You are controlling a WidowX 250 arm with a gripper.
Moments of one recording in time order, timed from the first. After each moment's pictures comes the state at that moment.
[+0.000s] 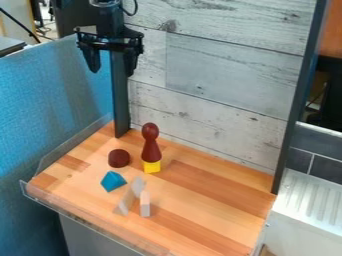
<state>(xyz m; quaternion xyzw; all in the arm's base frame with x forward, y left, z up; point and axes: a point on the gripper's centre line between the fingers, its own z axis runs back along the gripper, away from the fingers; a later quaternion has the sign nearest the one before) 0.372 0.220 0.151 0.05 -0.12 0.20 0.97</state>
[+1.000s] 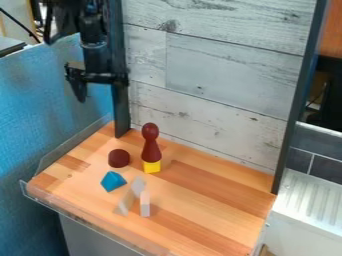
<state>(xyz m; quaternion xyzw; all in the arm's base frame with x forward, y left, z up) 0.362 0.247 0.095 0.08 -0.13 0.25 0.95</state>
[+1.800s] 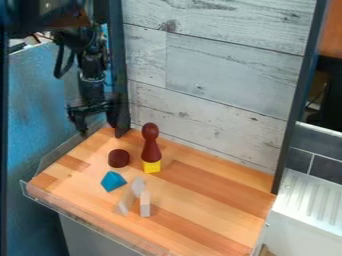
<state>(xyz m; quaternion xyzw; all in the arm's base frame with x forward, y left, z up) 0.365 0.269 0.029 0.05 -0.09 0.55 0.83</state>
